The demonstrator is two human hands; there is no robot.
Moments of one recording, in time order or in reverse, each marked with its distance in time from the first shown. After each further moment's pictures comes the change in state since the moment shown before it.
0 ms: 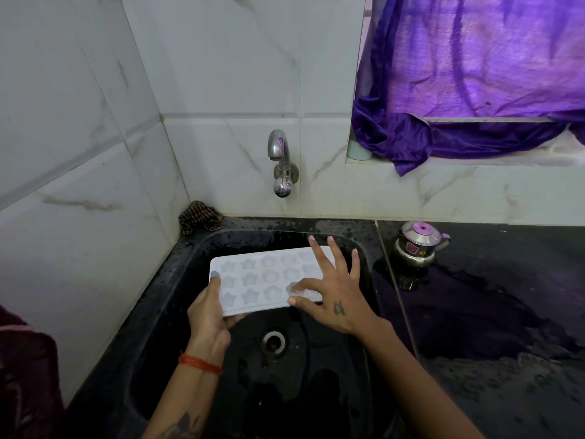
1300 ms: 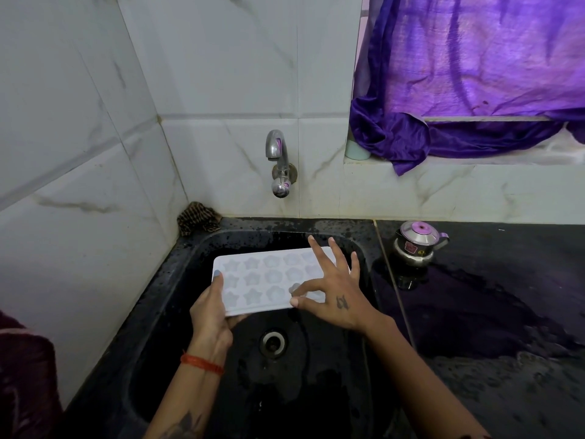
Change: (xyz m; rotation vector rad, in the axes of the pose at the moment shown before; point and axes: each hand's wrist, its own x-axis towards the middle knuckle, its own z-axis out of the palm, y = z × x) left_hand -0.002 -0.001 0.005 0.023 -0.019 0.006; right_hand 0.001 0.005 -0.005 0.141 -0.072 0.023
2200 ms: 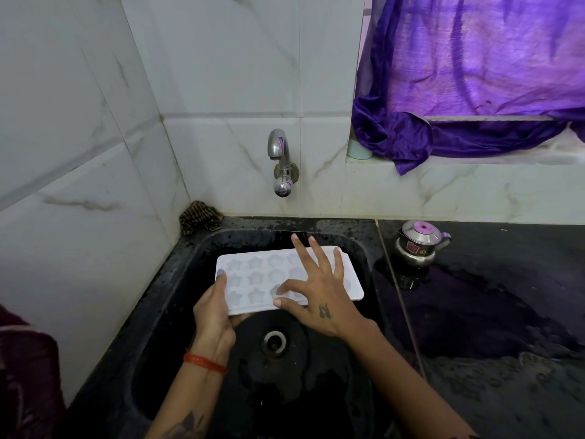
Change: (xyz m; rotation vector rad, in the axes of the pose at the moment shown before) left_hand -0.006 0.002 0.002 -0.022 -0.006 0.009; right_hand 0.004 -0.023 0.016 -0.069 0.123 -0.118
